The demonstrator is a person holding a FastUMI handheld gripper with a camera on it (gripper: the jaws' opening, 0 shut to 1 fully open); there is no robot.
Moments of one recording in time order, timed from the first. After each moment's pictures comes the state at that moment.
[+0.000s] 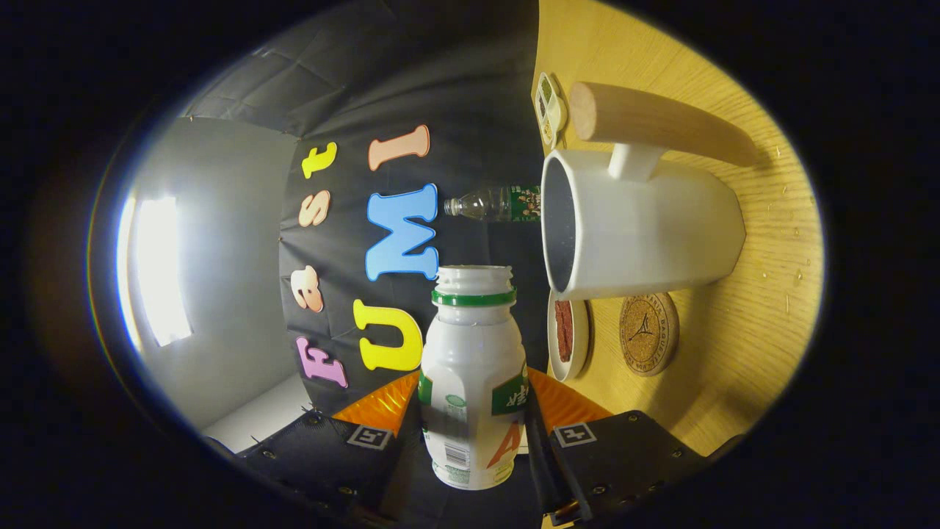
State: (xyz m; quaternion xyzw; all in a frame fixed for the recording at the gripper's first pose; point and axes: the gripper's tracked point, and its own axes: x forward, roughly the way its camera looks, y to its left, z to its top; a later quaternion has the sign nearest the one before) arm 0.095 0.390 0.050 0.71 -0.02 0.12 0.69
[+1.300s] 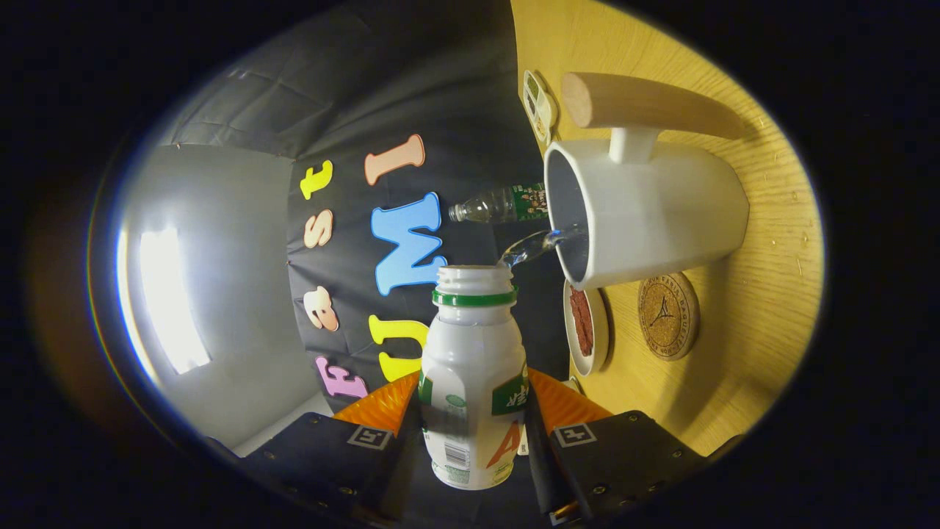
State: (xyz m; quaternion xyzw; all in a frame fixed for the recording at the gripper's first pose) arm 0.102 0.392 0.059 0.75 -0.05 0.13 0.65
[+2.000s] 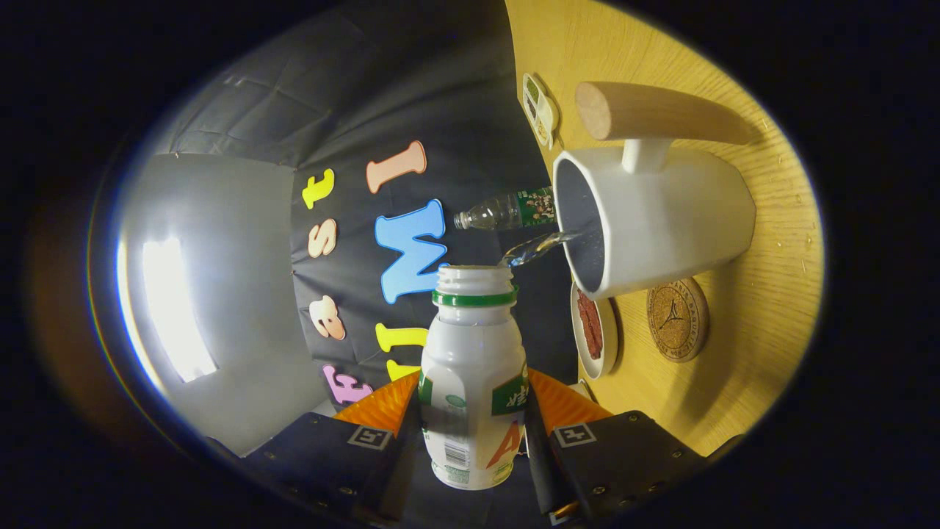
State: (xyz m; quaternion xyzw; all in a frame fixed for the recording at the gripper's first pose) arm 0.103 0.388 0.059 0.76 -0.06 0.13 0.64
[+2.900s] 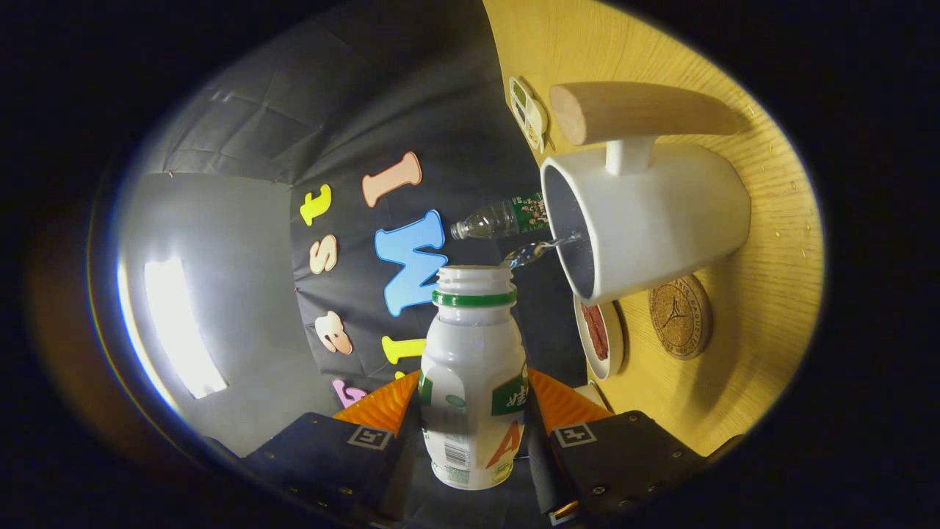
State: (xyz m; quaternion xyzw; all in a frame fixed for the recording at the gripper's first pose) arm 0.107 0.390 0.065 0.78 -0.08 0.12 0.61
